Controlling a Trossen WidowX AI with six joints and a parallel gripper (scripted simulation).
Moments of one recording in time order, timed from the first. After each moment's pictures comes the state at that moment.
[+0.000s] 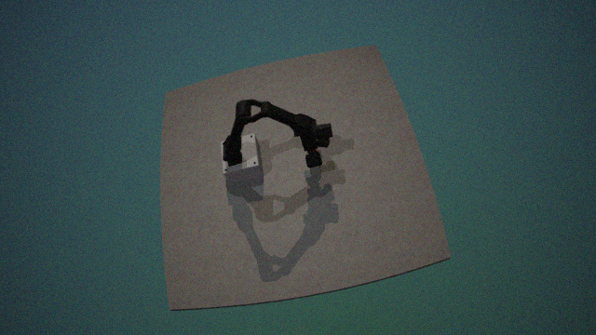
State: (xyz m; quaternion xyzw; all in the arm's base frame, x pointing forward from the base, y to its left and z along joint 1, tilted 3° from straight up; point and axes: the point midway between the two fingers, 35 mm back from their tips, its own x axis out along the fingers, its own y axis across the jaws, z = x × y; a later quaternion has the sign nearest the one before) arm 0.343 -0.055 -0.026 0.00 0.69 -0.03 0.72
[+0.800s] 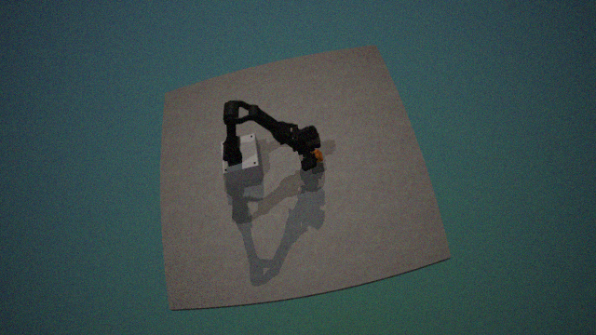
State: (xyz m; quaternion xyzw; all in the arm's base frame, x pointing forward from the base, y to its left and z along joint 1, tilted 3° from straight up) arm 0.339 -0.055 -0.034 0.00 0.54 -0.03 0.84
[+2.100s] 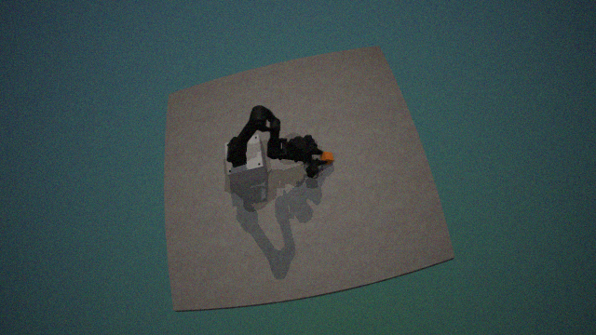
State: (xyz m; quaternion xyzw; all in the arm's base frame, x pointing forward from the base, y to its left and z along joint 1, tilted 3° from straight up) arm 0.346 -0.058 -0.065 -0.01 0.32 -0.03 0.95
